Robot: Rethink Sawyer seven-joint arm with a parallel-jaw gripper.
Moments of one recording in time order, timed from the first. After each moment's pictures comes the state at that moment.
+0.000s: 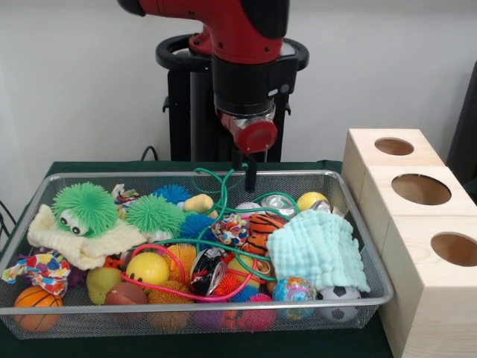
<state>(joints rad) -0.34 -0.73 0.06 1.78 -0.14 0.63 2.80</state>
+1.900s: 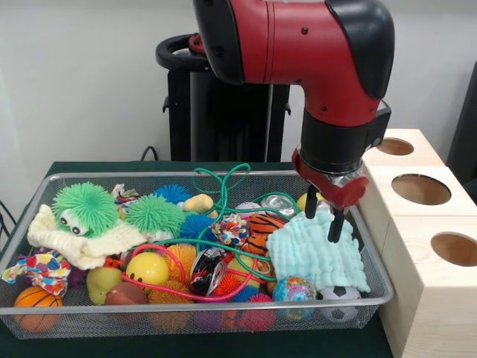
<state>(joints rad) -0.15 -0.54 0.06 1.56 -0.11 0.68 2.80</state>
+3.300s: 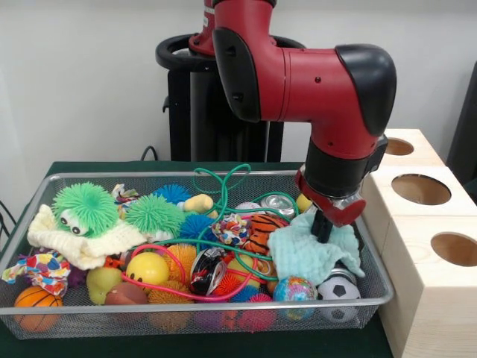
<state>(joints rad) -0.08 -0.43 0.01 1.55 -0.11 0.64 2.80</state>
